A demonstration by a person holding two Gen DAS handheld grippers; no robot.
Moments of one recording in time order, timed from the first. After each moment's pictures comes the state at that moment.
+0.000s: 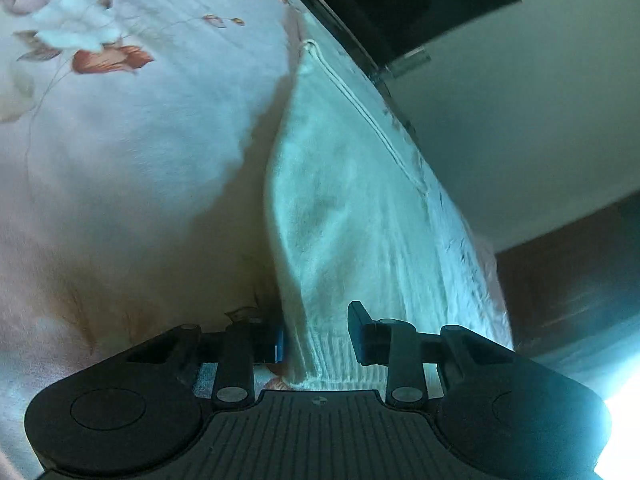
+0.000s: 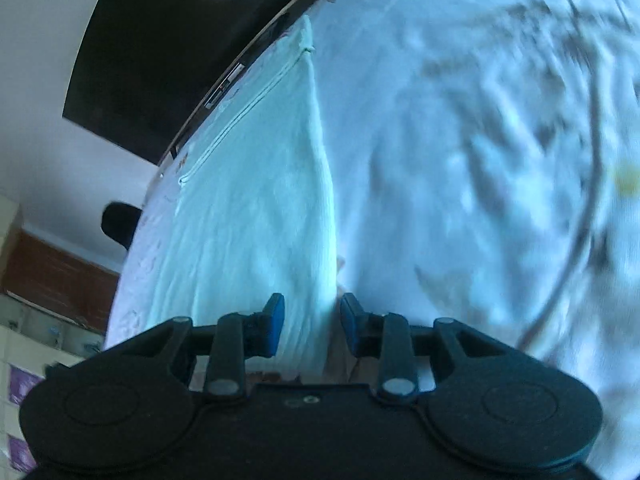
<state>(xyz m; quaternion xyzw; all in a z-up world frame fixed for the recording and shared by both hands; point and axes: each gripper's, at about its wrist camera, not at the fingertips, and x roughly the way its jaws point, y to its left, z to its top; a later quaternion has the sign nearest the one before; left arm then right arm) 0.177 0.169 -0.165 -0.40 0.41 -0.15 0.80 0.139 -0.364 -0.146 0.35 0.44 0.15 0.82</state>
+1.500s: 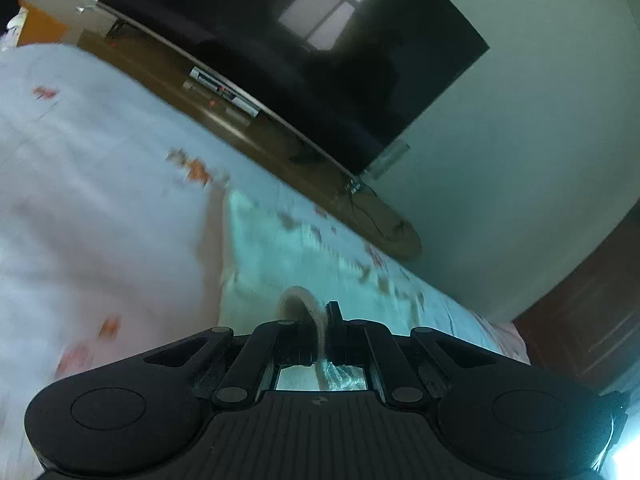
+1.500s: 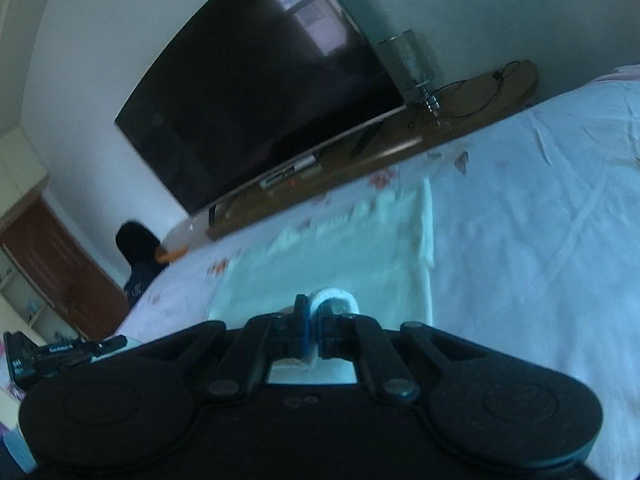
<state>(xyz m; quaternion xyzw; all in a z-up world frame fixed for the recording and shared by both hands) 0.409 0.178 -0.064 -0.32 0.30 -0.11 0.89 0.355 -0.331 -0.037 0.23 0.30 0.20 0.91</state>
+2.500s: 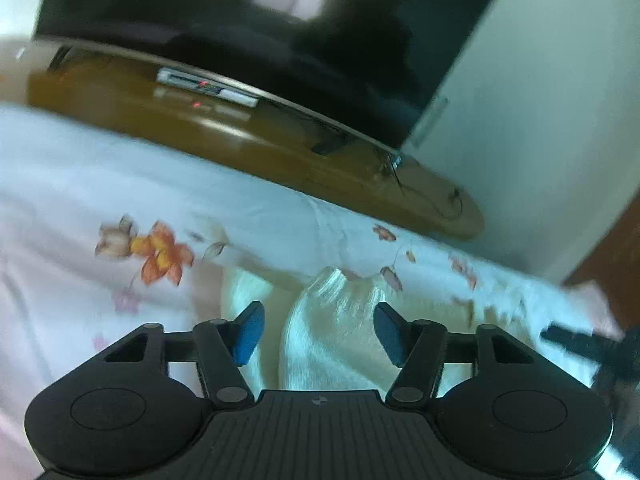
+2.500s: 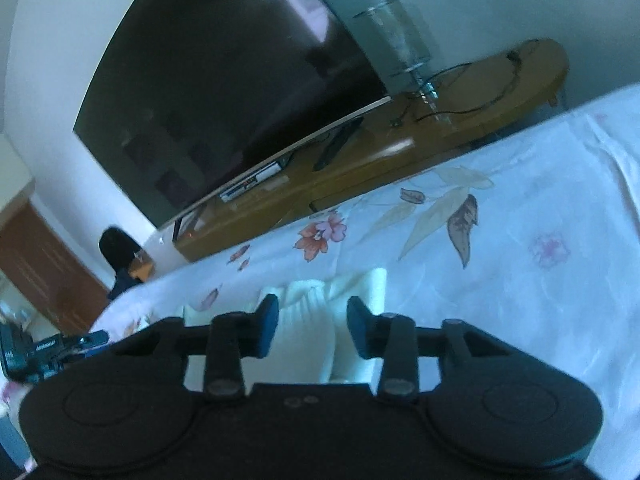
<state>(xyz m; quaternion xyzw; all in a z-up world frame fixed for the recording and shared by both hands) 0.610 0.146 -0.102 -0.17 0.34 -0.11 0.92 0.568 -0.363 -0.122 0.21 0.31 0.21 0.90</state>
